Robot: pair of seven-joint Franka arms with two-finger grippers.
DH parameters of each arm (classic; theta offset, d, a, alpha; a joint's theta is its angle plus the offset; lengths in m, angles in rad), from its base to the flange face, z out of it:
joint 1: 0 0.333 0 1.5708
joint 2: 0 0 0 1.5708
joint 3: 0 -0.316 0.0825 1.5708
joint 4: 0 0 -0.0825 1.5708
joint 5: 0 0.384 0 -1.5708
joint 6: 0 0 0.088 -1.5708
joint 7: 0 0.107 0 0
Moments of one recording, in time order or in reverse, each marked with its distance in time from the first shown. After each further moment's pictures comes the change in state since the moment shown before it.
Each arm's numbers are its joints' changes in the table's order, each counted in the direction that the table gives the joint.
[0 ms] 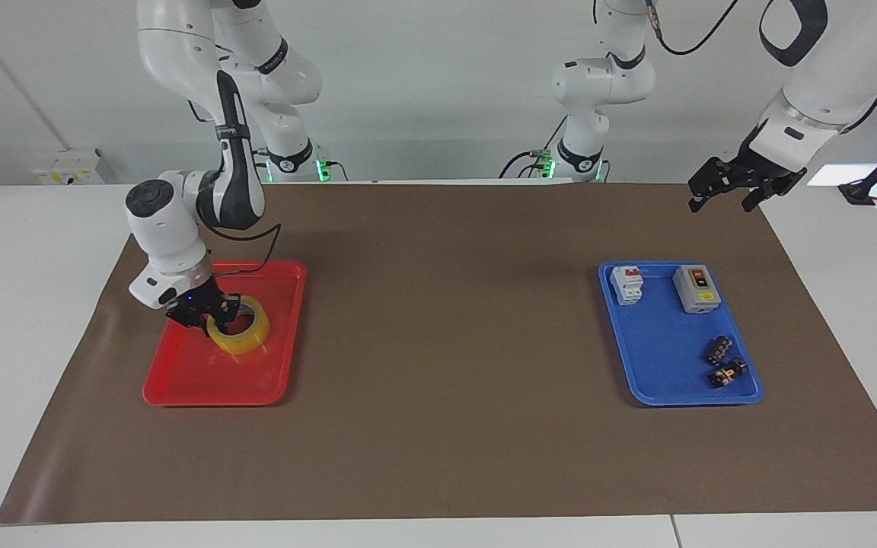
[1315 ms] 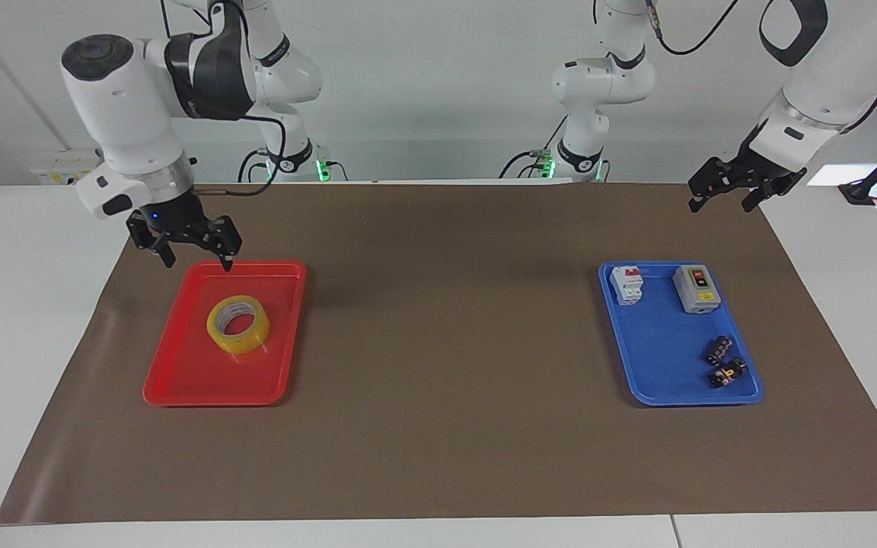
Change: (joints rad) left arm 0.000 0.000 0.000 0.000 0.000 0.000 0.000; right arm 0.111 0.196 -0.013 -0.497 0.002 0.772 0.365
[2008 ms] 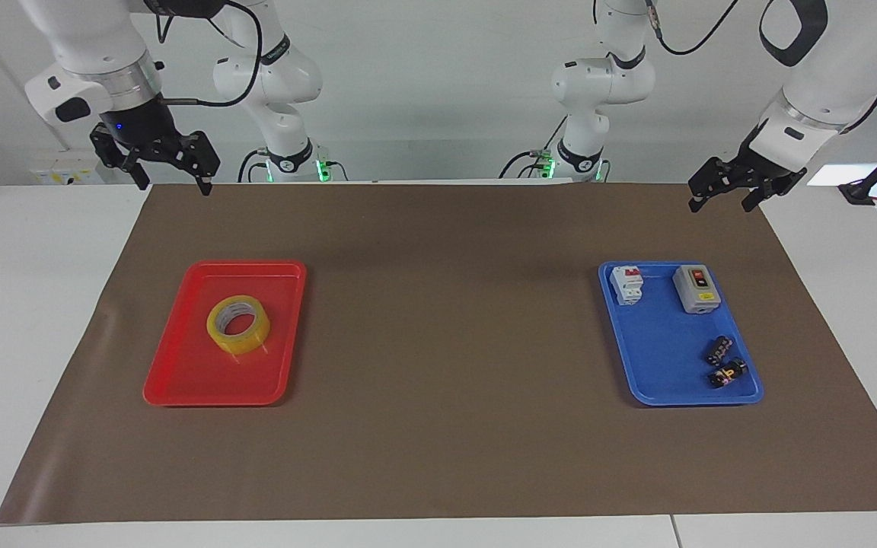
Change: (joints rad) left arm 0.000 0.000 0.000 0.000 0.000 0.000 0.000; right arm 0.000 0.015 -0.003 -0.211 0.002 0.311 -0.022
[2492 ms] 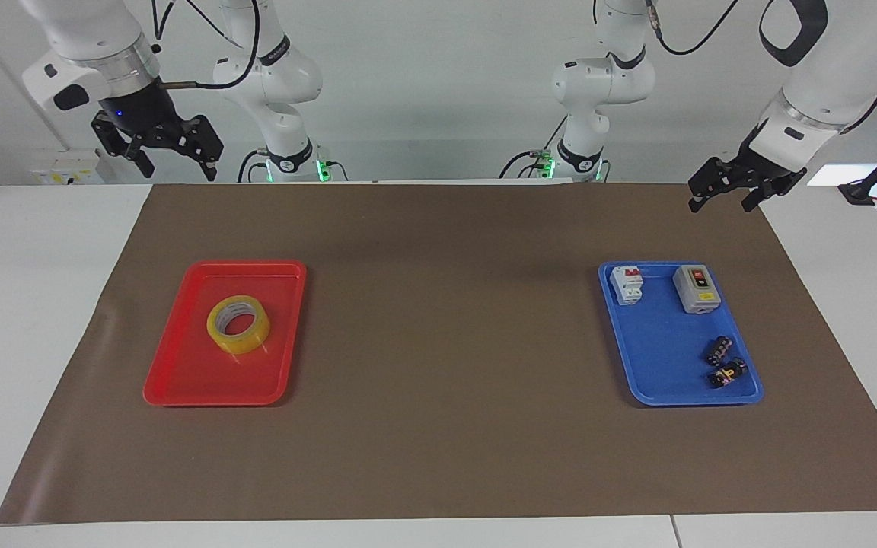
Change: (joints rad) left arm 0.000 0.000 0.000 0.000 0.000 0.000 0.000; right arm -0.001 -0.018 0.000 -0.084 0.040 0.109 -0.015
